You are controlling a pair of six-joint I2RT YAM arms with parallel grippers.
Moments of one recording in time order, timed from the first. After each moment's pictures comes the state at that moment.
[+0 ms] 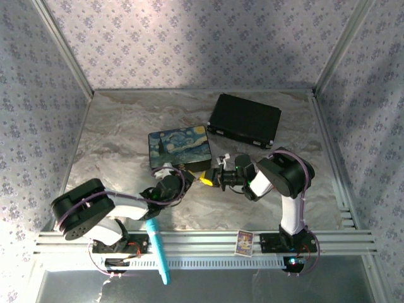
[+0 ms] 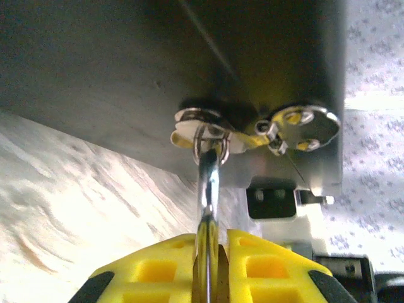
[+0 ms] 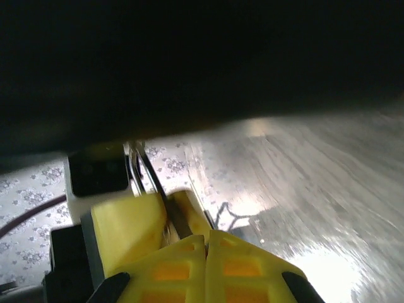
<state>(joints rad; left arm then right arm) -0.98 1.44 0.30 0.71 -0.28 -1.55 0.61 1.94 0.47 1.20 -0.78 1.45</state>
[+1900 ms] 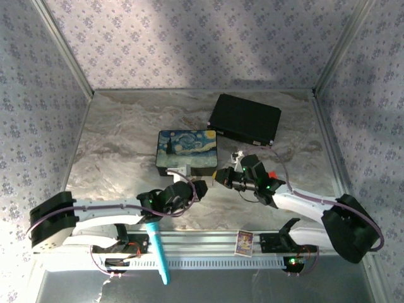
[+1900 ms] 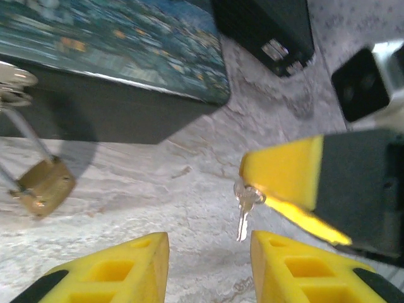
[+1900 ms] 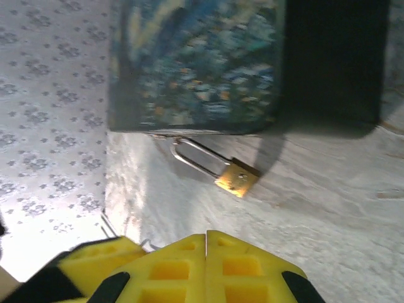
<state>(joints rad) -1.21 1.21 0.48 0.20 -0.38 -1.08 0.69 1.18 0.43 0.25 -0.36 1.04</state>
